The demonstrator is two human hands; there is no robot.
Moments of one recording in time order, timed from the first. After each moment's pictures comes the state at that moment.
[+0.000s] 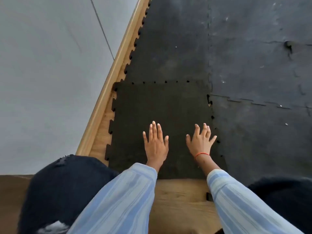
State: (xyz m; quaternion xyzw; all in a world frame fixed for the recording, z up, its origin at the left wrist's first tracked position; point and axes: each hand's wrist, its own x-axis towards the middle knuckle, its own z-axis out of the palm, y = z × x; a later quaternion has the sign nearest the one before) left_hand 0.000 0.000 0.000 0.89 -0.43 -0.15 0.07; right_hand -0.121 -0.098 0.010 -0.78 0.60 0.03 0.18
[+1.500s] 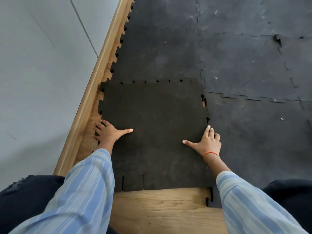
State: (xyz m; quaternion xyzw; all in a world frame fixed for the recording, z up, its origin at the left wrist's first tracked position) left_hand 0.166 -0.001 -0.021 0.94 -0.17 -0.29 0.04; right_hand -0.155 -0.133 -0.008 -0.73 0.65 0.09 0.19
